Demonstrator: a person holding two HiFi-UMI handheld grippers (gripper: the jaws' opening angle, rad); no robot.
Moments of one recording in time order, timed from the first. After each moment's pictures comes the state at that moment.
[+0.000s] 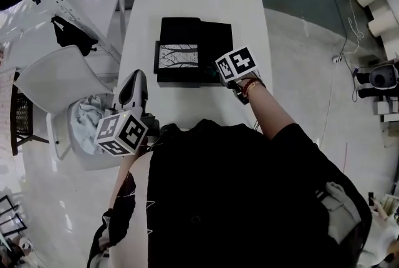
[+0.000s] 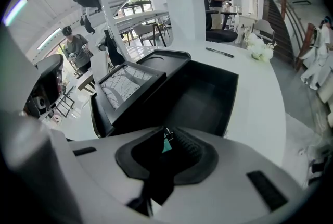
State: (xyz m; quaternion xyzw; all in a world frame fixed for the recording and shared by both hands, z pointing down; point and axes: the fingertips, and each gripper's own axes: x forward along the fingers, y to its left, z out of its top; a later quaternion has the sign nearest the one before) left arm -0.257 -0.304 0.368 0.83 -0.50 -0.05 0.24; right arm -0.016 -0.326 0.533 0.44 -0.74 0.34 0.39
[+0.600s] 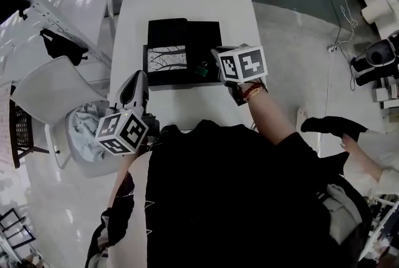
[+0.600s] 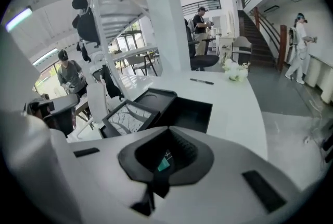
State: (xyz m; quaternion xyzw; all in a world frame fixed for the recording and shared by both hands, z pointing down) left arm -0.218 -0.310 0.379 0.85 -0.46 -0.03 0.25; right arm 0.005 -0.336 0.457 0.53 -0.75 0.31 0.26
